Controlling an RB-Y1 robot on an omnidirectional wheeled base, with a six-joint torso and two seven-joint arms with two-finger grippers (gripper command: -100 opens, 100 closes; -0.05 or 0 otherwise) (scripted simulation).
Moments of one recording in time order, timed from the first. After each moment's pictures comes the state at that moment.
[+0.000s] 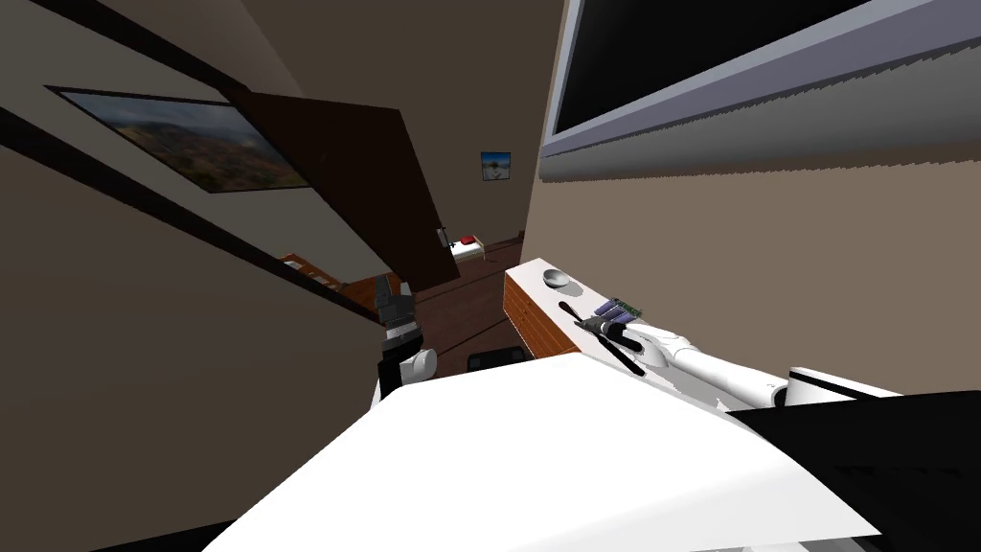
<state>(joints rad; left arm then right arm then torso) 0.50 -0.04 -0.02 -2.21 0.07 -0.47 -0.17 0.18 -1.09 0.56 -1.07 0.42 -0.12 0.22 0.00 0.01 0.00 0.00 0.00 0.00</state>
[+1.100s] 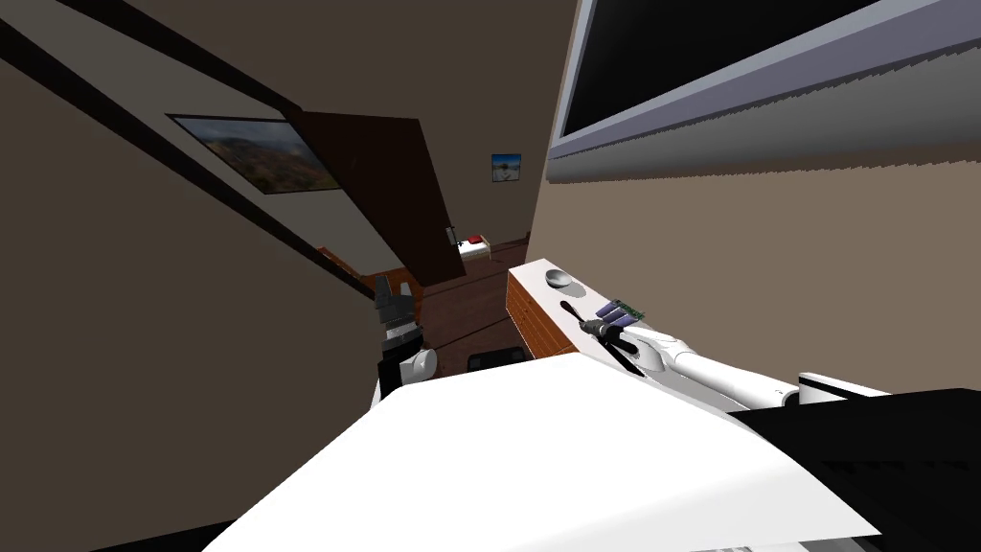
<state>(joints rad) 0.50 -0.04 -0.02 -2.21 0.07 -0.47 -0.17 0.22 -1.10 0.59 -1.16 0.36 0.00 0.19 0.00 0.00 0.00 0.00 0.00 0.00</state>
